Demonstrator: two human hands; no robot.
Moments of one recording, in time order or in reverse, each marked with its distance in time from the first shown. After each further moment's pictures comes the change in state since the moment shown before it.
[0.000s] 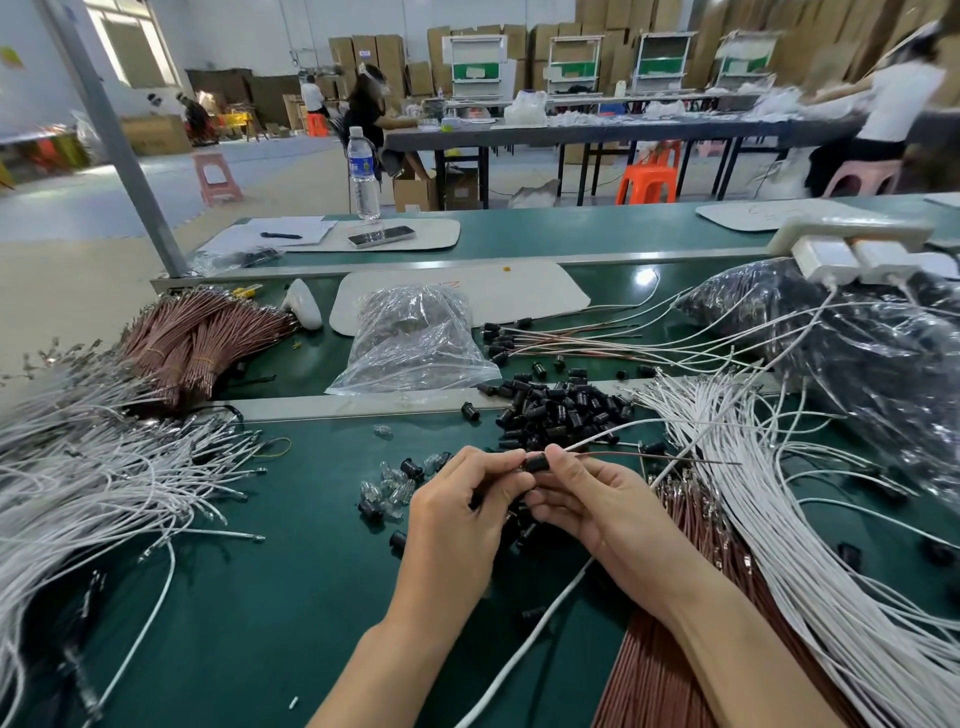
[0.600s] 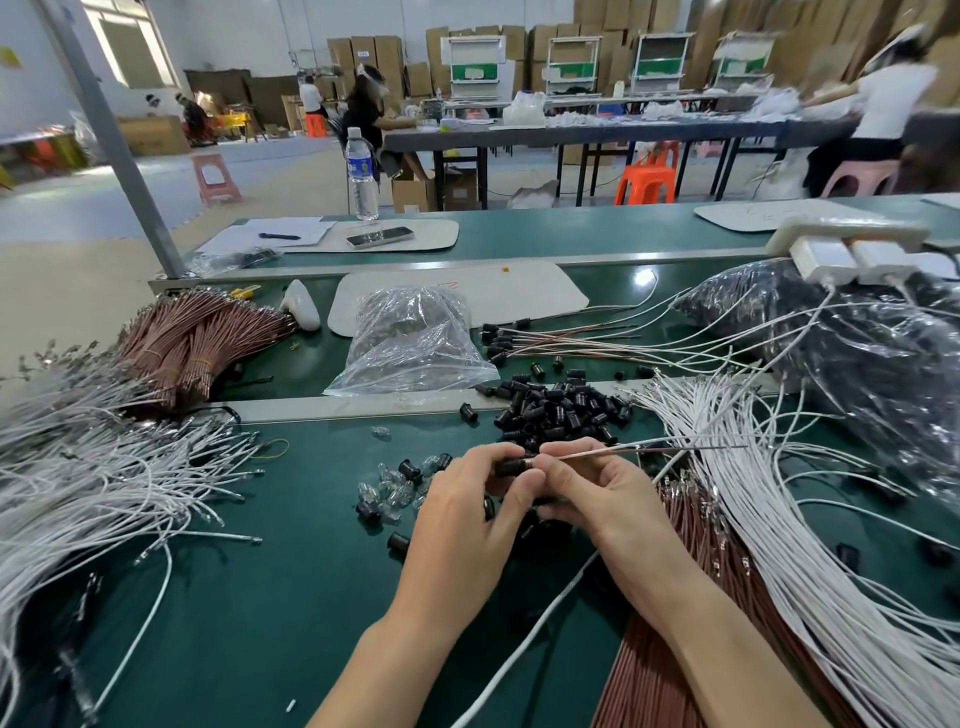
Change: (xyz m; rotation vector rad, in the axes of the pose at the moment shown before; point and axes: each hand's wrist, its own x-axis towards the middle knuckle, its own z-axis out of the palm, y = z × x) left_hand -0.001 0.003 -0.002 0.200 -0.189 -0.137; right_hand -0.002 0.000 0.003 -0.132 0.146 -0.117
